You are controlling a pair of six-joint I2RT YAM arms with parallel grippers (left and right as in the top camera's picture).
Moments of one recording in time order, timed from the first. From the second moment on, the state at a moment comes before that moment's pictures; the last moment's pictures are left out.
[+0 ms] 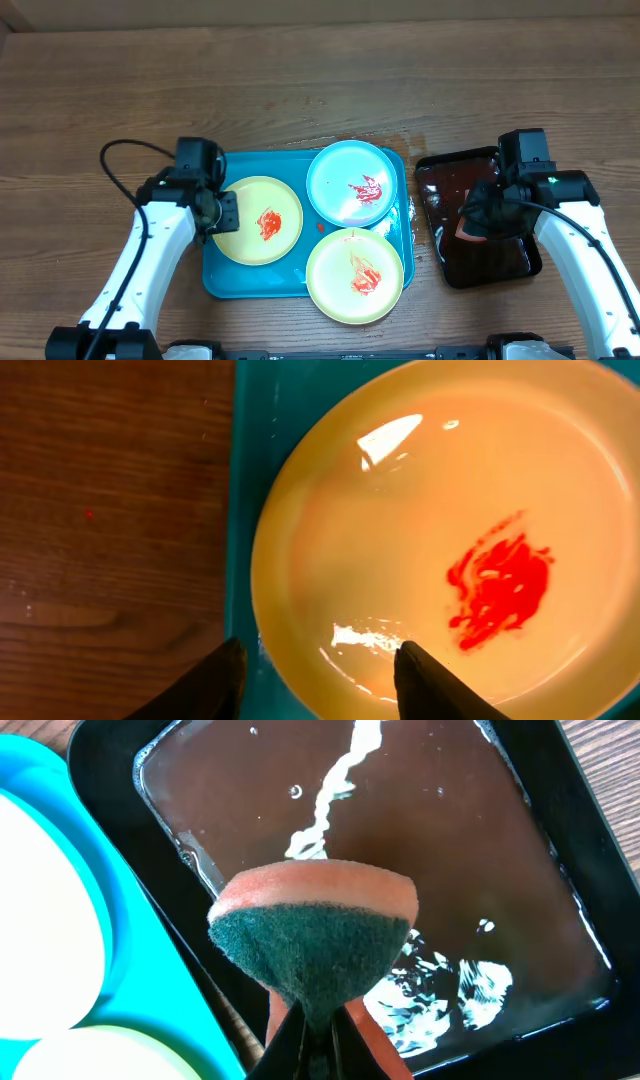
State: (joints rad) left arm -0.05 1.42 0.91 -0.87 -0.05 -0.20; right arm 0.05 1.33 0.97 -1.01 -0.07 0.47
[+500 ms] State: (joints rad) left arm 0.02 1.42 0.89 -0.80 0.03 -0.17; right arm 0.05 1.33 0.97 -1.03 -0.07 0.47
